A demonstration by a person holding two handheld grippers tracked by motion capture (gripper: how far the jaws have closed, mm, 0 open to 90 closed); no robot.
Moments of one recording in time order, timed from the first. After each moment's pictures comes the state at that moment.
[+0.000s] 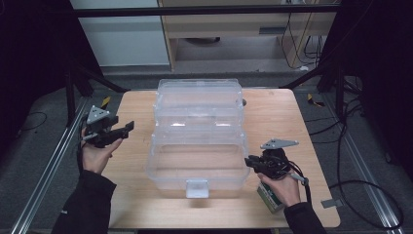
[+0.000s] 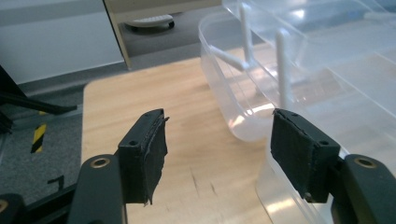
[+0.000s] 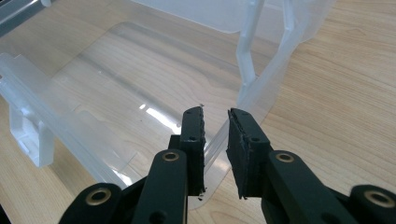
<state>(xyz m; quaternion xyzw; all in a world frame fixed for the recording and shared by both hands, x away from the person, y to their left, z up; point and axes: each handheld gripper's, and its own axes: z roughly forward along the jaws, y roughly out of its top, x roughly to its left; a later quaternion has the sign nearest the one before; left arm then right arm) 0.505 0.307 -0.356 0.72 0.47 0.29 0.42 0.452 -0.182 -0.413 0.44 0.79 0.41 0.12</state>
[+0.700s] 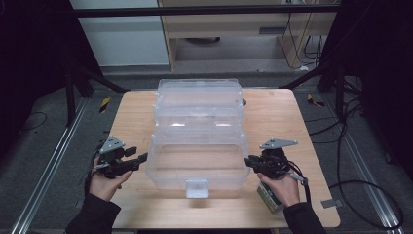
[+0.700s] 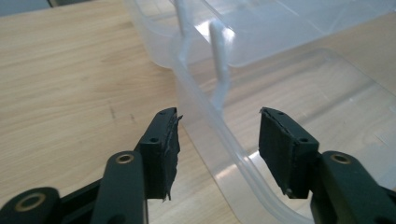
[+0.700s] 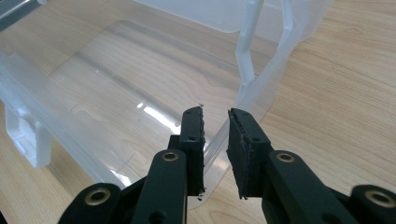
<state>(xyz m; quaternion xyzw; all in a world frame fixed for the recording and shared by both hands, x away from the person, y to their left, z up) 0.453 0.277 -0.398 0.78 0.44 0.20 0.41 0.452 -0.180 -0.412 0.44 0.79 0.40 0.13</state>
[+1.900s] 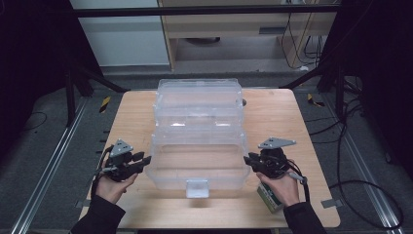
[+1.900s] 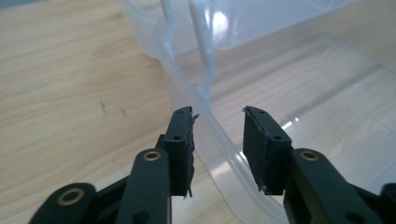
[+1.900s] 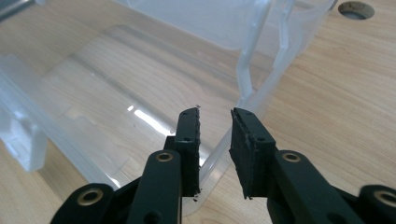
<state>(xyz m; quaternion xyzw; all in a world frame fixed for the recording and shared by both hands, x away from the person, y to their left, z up) 0.451 0.268 -0.405 0.78 0.44 0.21 0.39 0.451 -0.177 -0.404 0.42 0.80 0.40 0.16</state>
